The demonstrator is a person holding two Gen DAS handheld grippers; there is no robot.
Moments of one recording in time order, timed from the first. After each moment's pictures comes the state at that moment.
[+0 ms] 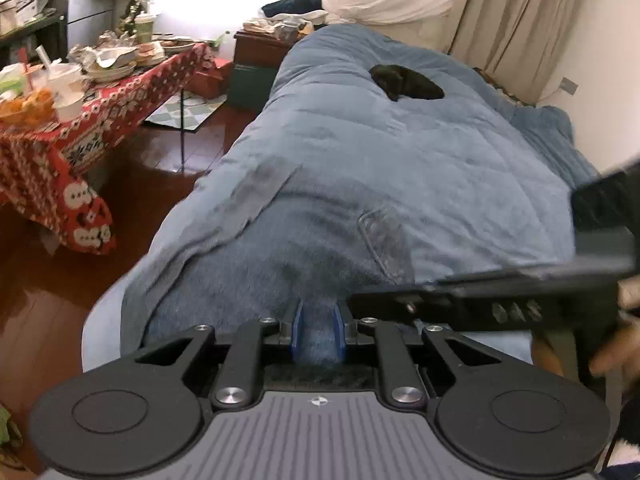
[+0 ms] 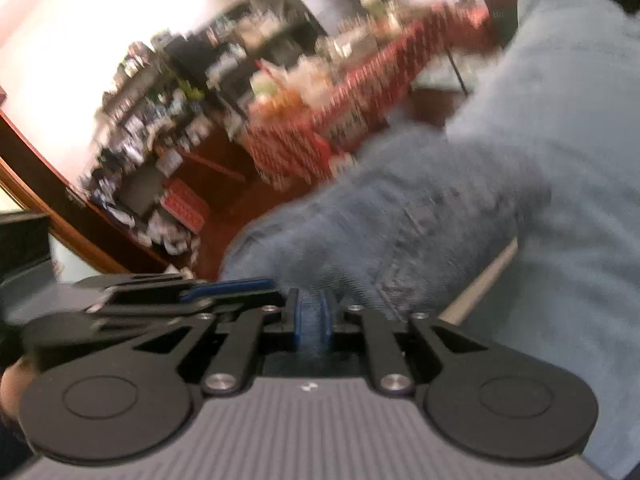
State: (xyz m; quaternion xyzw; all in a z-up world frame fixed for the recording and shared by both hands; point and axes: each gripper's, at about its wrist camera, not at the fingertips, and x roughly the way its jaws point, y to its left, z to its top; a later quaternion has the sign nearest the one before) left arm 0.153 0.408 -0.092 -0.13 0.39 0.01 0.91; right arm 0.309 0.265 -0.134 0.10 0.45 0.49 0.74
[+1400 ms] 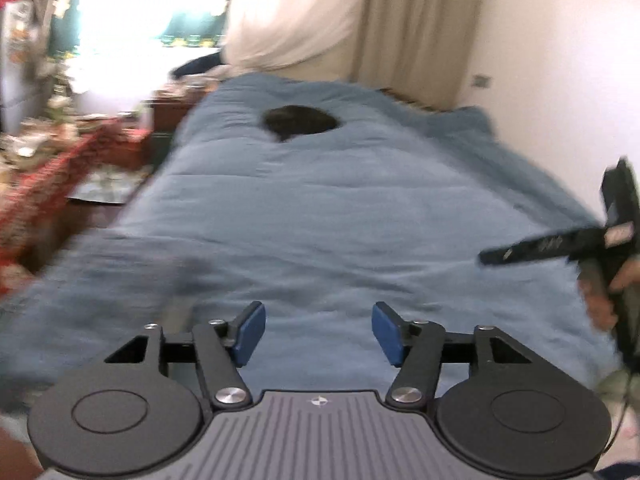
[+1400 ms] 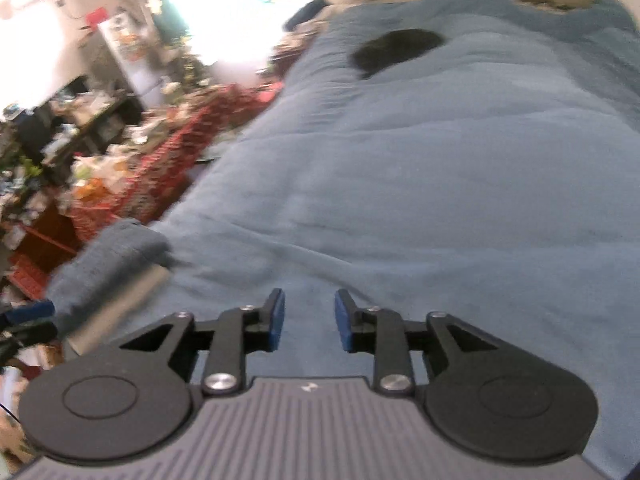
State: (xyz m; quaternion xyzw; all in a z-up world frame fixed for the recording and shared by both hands) left arm 0.145 0.207 -0.054 -0.08 0.31 -0.10 0.94; right arm 0.294 -0.105 -0.079 0.07 0.41 0.21 0.89
